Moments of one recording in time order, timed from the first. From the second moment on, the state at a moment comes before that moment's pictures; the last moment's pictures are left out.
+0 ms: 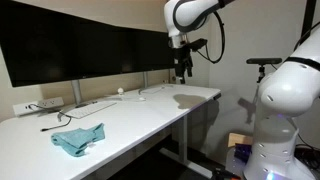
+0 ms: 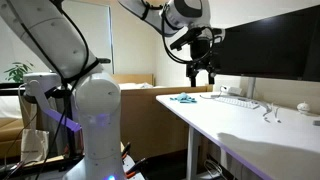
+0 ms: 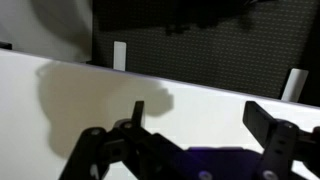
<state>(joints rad) -0.14 -0.61 0.00 -2.47 -0.26 1.79 0.04</state>
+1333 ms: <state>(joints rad) -0.14 -0.61 0.00 -2.47 -0.26 1.79 0.04</state>
